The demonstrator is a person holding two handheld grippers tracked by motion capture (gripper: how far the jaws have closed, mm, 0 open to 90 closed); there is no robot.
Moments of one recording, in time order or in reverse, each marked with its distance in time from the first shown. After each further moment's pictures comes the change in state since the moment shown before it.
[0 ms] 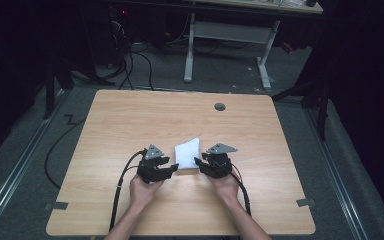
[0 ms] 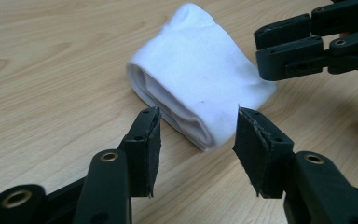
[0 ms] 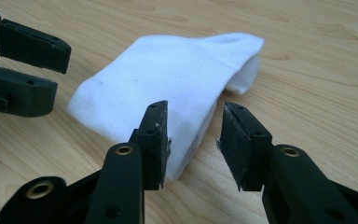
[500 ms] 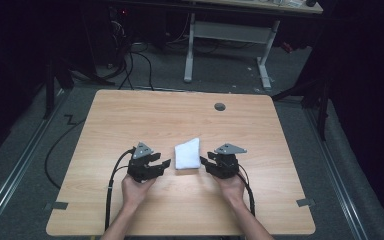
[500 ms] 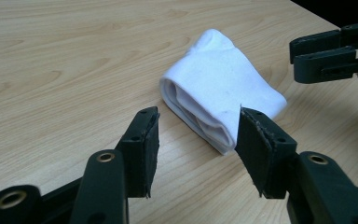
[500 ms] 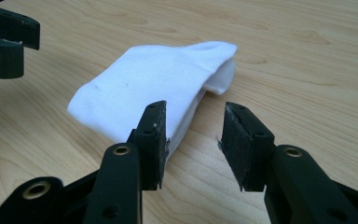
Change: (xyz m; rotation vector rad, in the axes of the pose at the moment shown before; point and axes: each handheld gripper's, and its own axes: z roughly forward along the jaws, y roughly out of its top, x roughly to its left) left arm 0.011 0.001 -0.023 -0.063 0.042 -0.031; right arm -0.011 -0.004 -0.019 -0.042 -0.003 0.031
